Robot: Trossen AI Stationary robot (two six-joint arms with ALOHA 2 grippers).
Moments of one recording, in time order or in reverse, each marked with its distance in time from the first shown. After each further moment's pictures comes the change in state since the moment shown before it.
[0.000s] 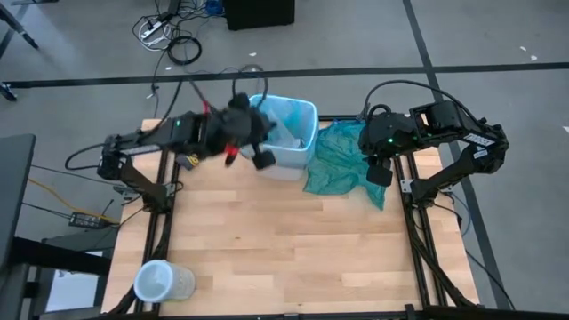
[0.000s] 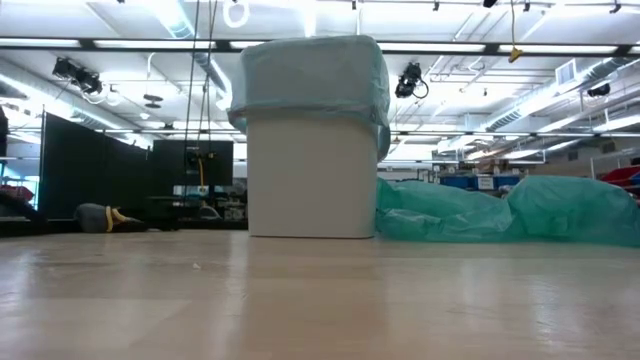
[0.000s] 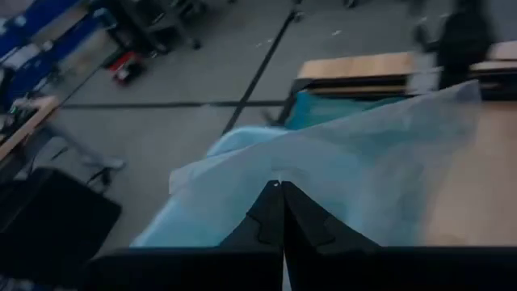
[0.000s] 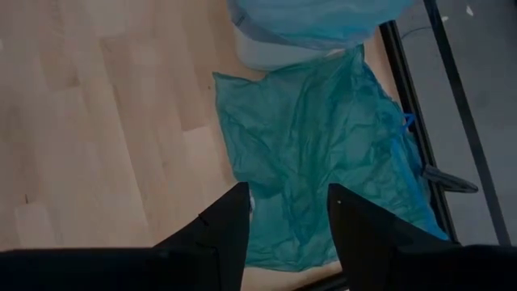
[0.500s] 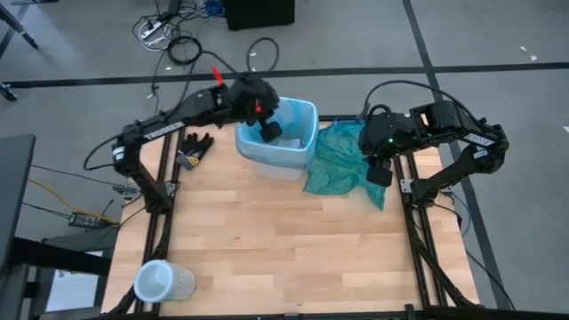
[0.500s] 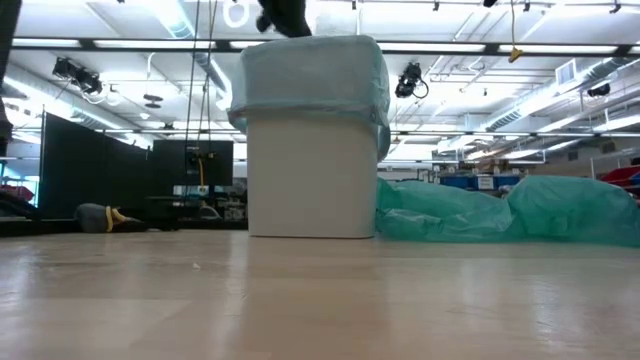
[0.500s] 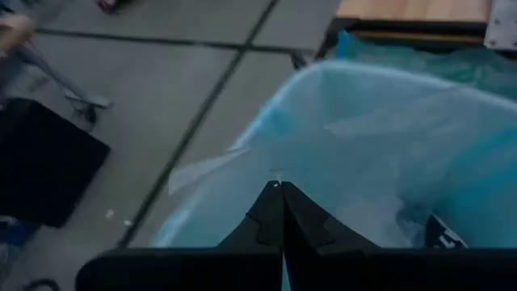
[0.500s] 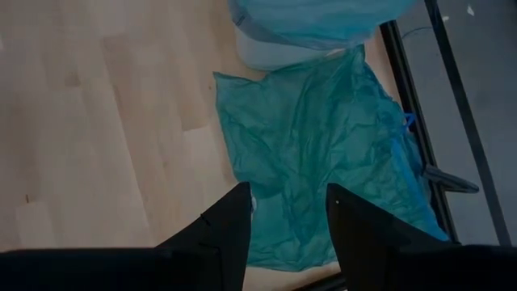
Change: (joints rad) left arm 0.333 0.110 -0.008 0.000 0.269 0.034; right arm 0.001 0.000 0.000 0.000 -0.001 0.000
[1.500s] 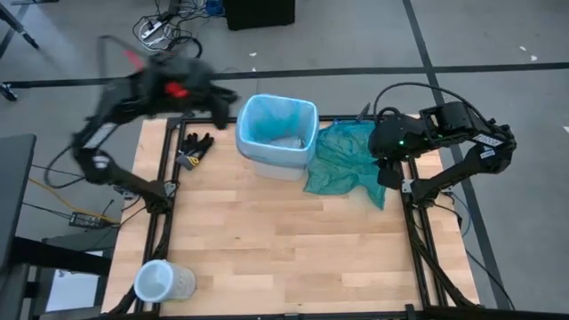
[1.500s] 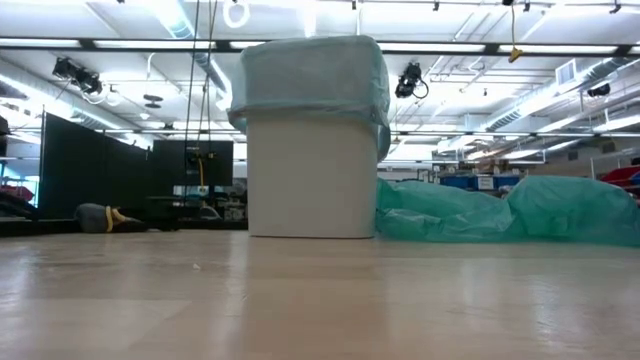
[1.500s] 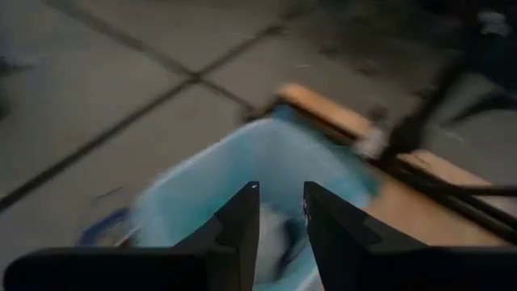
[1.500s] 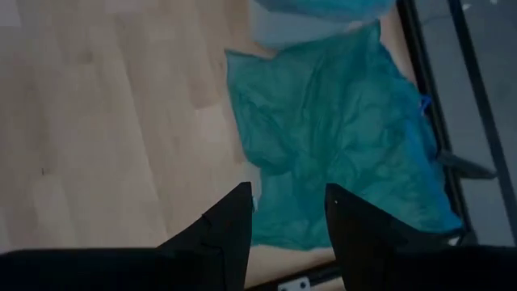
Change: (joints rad) left arm 0.042 -0.261 0.176 -0.265 0.179 -0.408; right arm 0.015 -0.068 -0.054 -0.034 -0.040 0.018
